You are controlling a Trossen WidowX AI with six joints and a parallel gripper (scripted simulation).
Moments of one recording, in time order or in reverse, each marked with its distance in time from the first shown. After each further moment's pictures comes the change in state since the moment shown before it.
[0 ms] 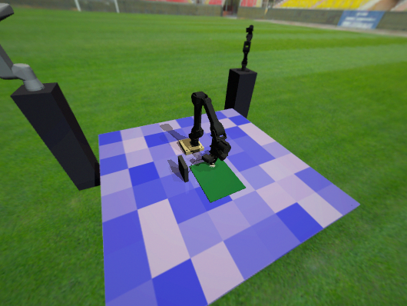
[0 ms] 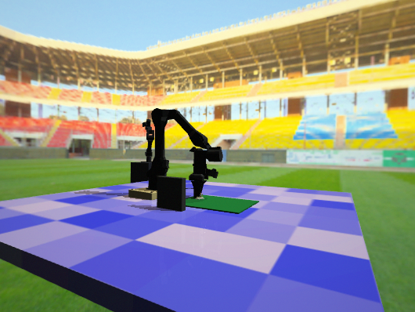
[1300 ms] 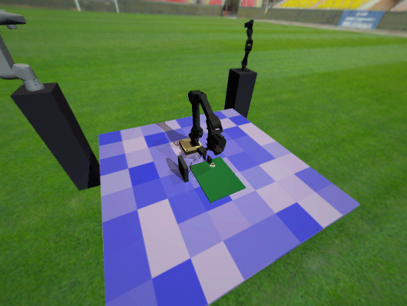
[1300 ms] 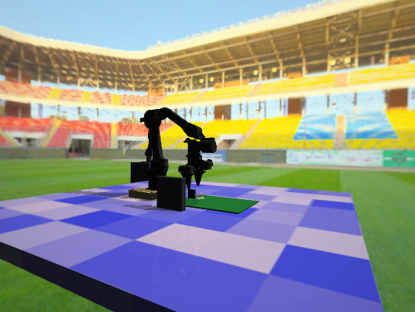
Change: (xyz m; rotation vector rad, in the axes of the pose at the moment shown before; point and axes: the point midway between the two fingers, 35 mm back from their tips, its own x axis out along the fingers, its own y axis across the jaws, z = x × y) arm -0.039 -0.003 -0.026 0.278 0.011 0.066
